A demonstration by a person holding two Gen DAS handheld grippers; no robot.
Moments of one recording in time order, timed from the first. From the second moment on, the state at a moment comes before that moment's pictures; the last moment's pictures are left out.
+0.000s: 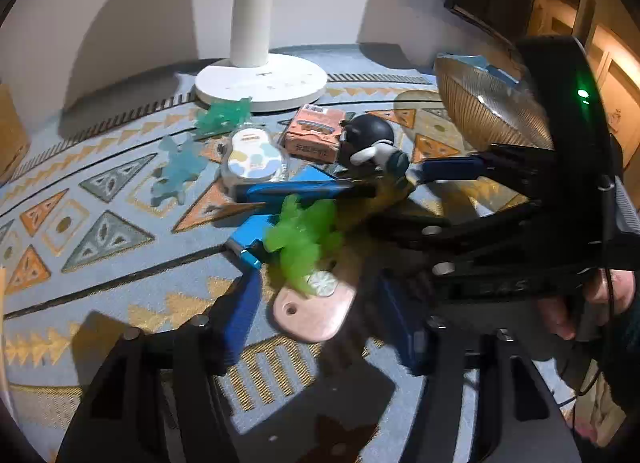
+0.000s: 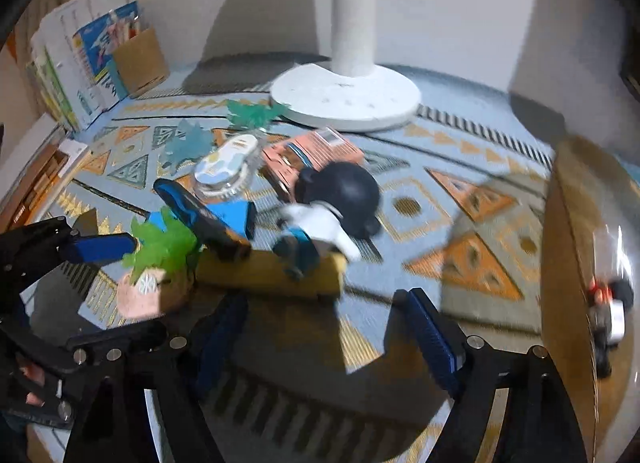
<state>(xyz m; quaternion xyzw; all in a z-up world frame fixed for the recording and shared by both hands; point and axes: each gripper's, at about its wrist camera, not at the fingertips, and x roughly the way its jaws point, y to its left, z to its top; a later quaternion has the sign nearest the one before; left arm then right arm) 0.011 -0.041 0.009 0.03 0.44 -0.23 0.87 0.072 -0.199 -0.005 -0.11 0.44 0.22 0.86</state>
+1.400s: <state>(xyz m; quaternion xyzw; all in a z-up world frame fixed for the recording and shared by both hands) -0.063 -0.029 0.013 -0.02 0.43 -0.19 0.88 -0.055 -0.229 0.002 0.02 0.50 0.22 0.84</state>
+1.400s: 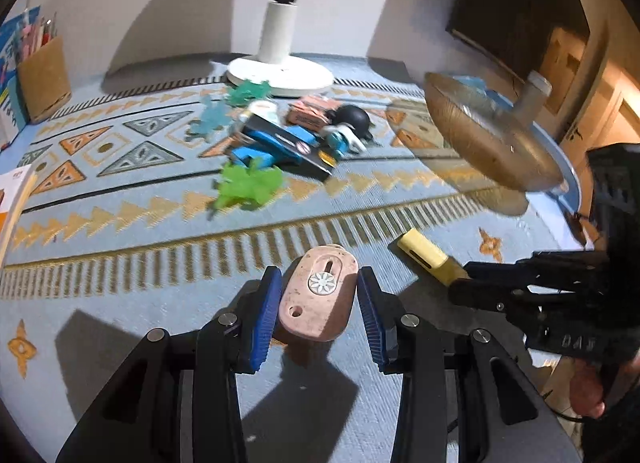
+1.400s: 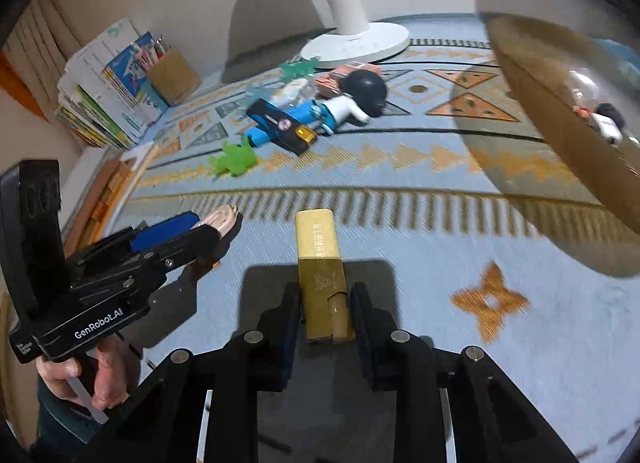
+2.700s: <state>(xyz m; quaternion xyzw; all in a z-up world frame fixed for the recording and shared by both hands) -0.103 -0.039 0.074 0.00 0.35 -0.19 0.91 -0.094 -0.233 0.012 -0.06 0.48 0.31 0.82</state>
